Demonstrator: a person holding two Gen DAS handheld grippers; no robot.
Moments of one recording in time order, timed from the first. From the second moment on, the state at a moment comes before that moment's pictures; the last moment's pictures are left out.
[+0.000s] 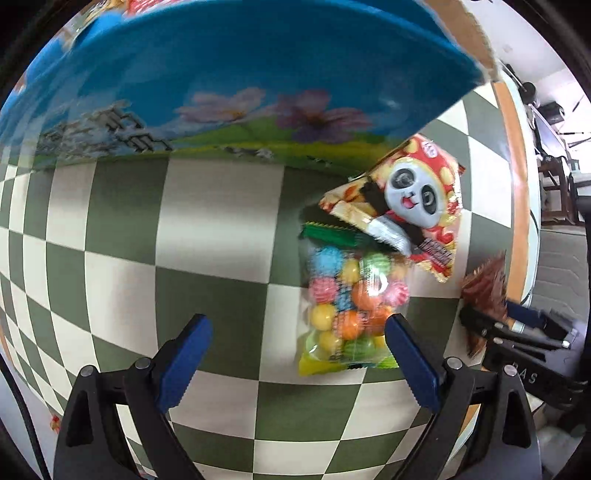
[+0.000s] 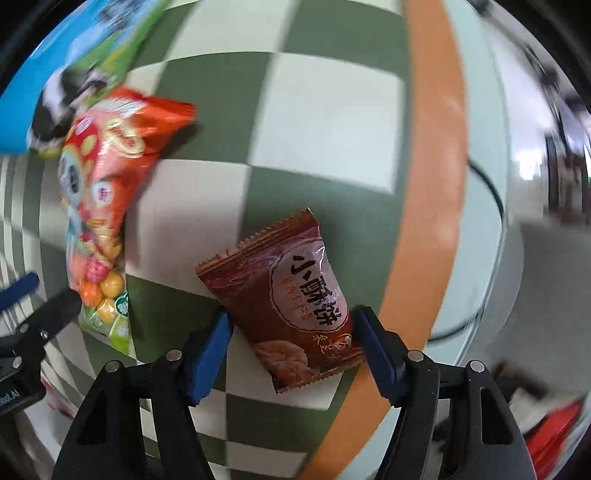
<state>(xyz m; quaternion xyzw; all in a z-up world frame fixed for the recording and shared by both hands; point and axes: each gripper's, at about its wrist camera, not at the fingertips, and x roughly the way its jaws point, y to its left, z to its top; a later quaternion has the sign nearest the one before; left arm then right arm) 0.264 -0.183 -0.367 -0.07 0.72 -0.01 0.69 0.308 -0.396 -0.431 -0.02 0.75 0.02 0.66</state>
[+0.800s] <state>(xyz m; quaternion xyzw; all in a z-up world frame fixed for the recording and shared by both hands) 0.303 -0.256 -0.392 -0.01 0.73 -0.03 0.68 0.292 -0.412 -0.442 0.04 0.76 -0.04 0.65</state>
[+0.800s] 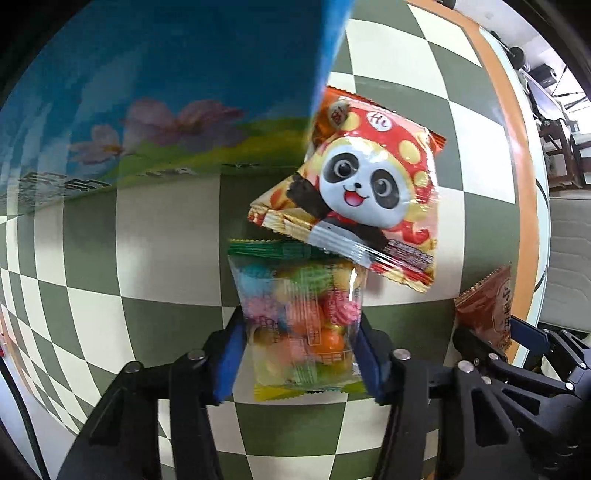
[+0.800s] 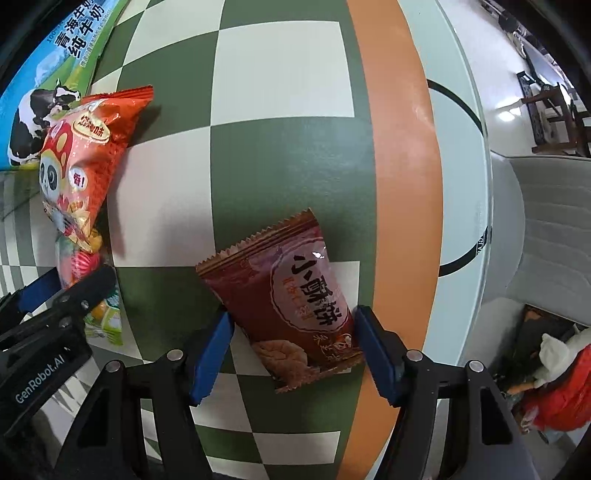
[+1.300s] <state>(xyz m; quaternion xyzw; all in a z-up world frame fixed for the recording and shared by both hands) 0.269 -0.251 -0.352 -0.02 0.71 -0.03 0.70 0.237 -0.391 -0.420 0.11 0.74 -0.01 0.66</state>
